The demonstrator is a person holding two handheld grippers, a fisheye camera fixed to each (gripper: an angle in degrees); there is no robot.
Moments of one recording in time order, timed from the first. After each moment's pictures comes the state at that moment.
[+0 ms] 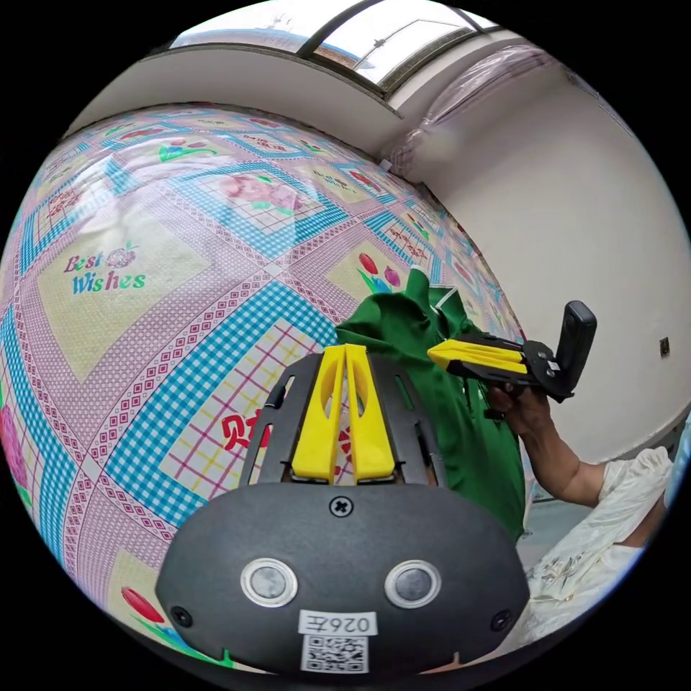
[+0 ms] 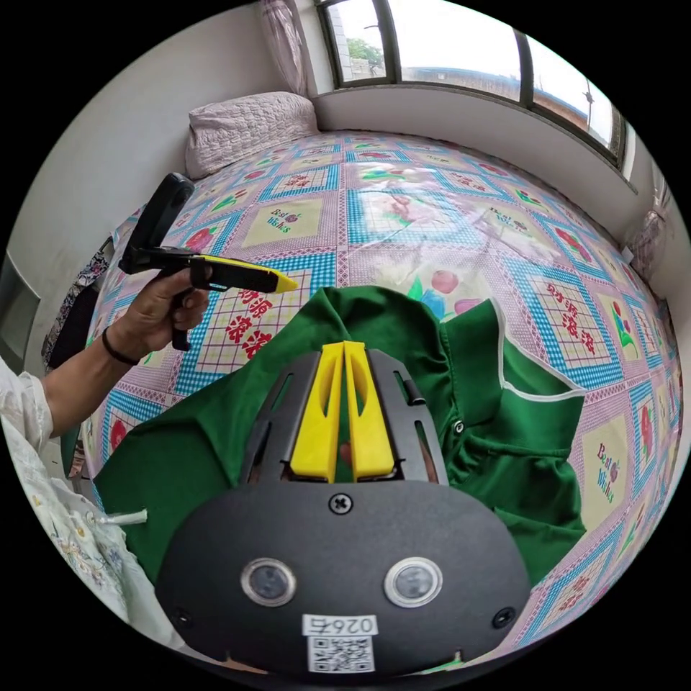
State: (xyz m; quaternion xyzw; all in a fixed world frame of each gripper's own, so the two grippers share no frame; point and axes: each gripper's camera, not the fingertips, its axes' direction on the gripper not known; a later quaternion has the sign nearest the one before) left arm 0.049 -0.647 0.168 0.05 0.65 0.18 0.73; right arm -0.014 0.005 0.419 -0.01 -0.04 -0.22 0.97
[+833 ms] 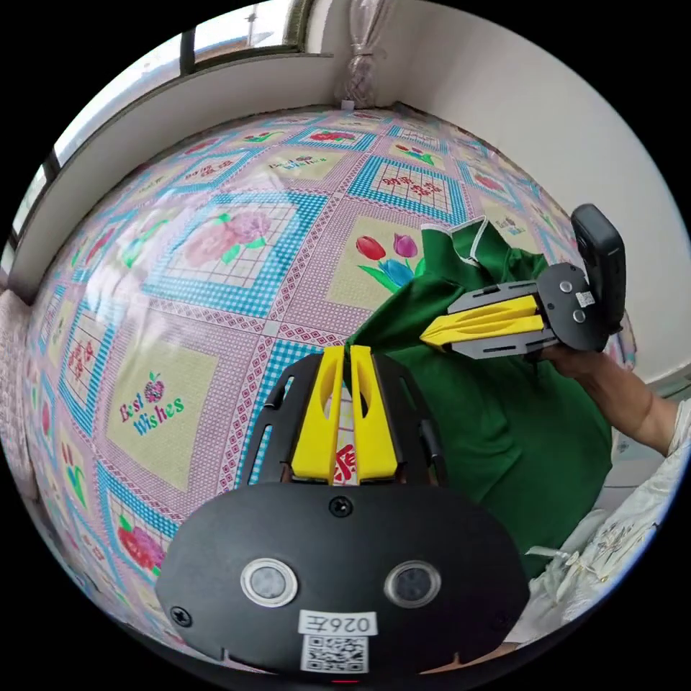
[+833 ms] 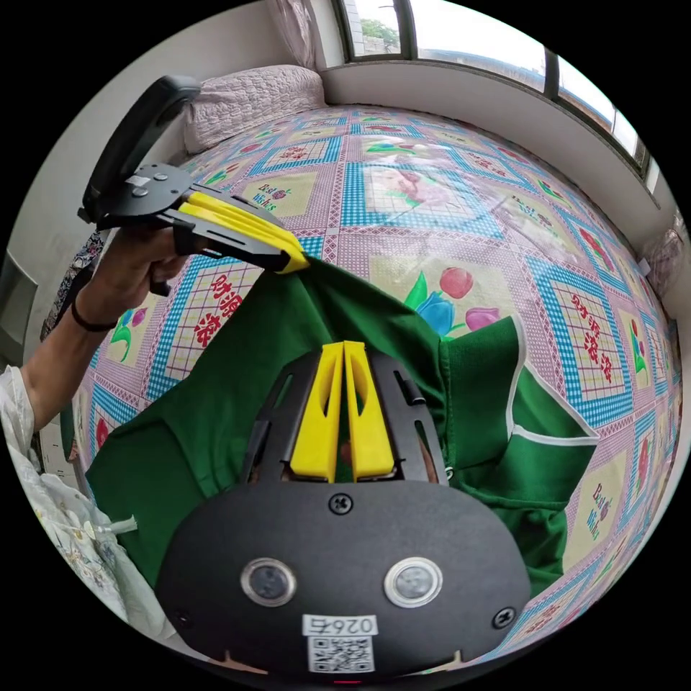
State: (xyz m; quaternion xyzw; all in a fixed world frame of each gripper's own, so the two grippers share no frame) left arm 0.170 -0.724 0.033 0.05 0.47 0.35 0.81; right arm -0.042 -0.021 0.472 -0.06 -0.03 -0.25 0.97
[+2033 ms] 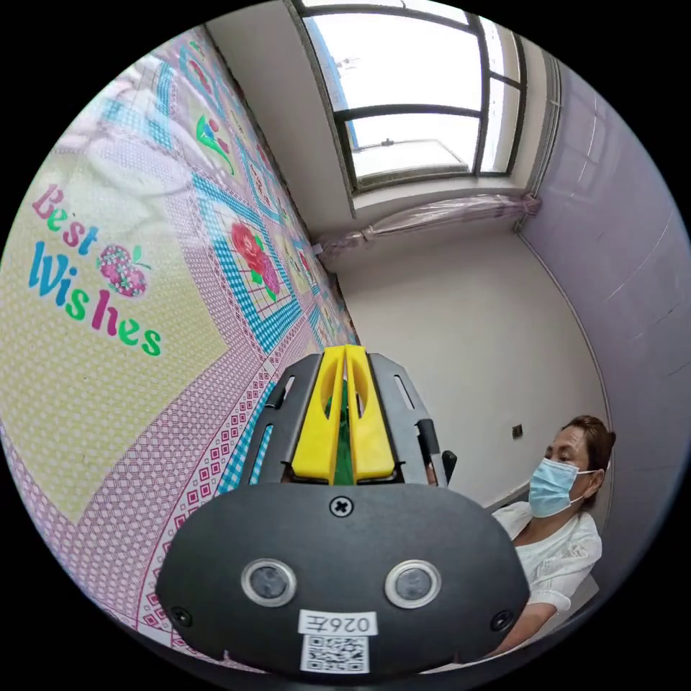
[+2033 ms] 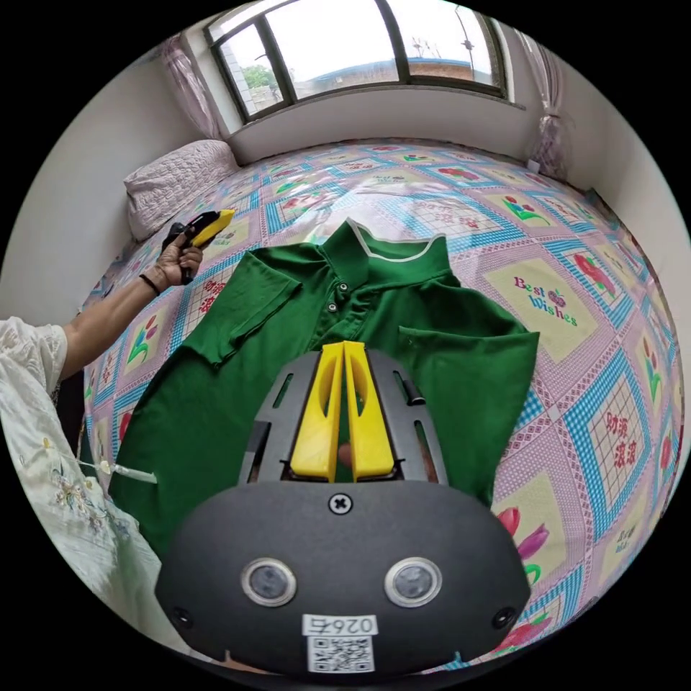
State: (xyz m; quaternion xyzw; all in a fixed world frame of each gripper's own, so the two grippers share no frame) left arm 0.055 -0.755 0.294 0.00 0.86 -0.05 0.51; right arm 0.057 0.157 0.348 0.03 -0.01 -0.07 1.00
